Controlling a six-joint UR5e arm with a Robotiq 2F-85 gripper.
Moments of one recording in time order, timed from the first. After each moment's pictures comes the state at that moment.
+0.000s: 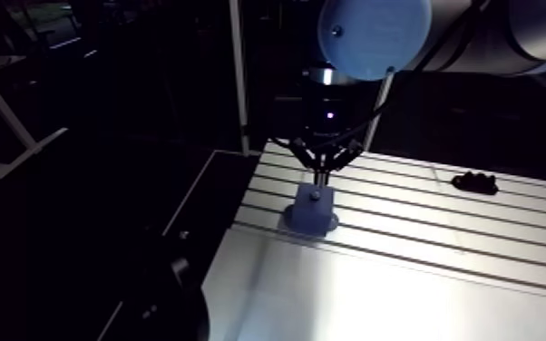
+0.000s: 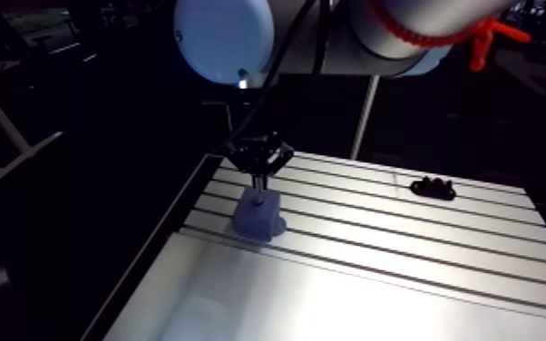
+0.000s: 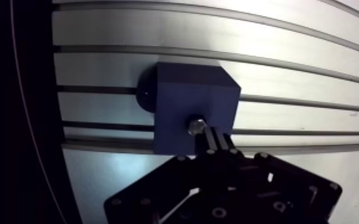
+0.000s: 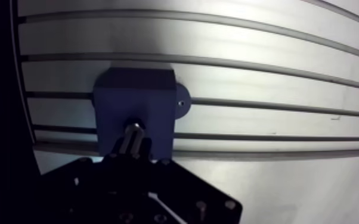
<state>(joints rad) 0.22 -1.30 1.85 -2.01 -1.61 -1.44</state>
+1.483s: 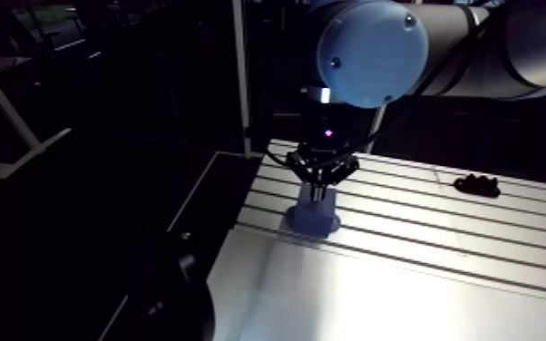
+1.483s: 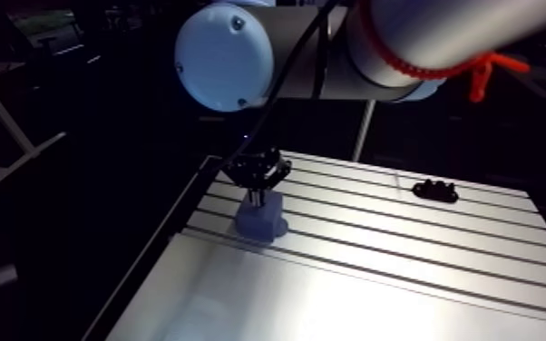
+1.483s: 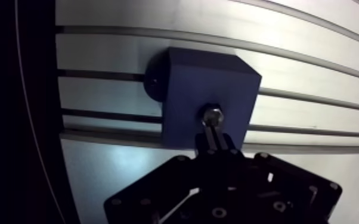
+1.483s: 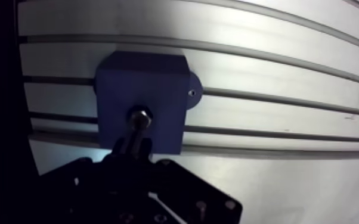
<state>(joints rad) 0.23 -1.31 1.90 -2.05 -1.59 -1.46</state>
